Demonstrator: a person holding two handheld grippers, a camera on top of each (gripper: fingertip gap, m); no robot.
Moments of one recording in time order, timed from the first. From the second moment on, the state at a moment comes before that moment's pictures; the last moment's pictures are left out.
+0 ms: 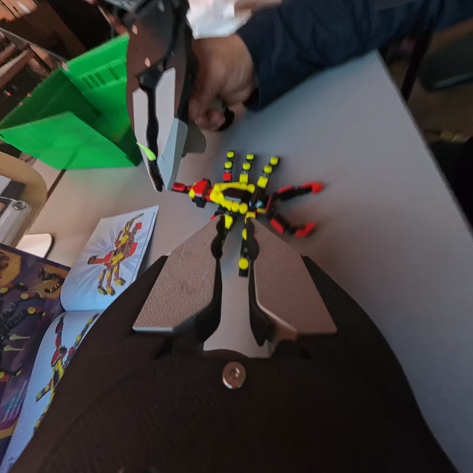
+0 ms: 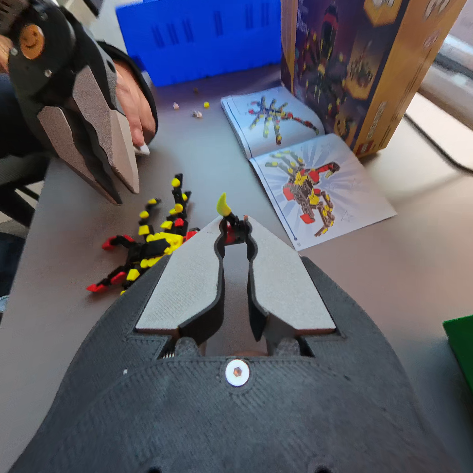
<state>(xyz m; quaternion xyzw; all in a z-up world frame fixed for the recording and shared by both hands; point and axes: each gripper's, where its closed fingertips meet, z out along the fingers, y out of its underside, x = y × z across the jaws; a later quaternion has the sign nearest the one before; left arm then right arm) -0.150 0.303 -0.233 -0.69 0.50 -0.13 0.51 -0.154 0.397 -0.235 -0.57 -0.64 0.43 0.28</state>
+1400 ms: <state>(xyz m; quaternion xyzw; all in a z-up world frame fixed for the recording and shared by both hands) -0.134 0.364 -0.200 -0.76 0.25 -0.38 0.47 -0.149 0.373 -0.191 -0.53 -0.60 0.54 0.26</state>
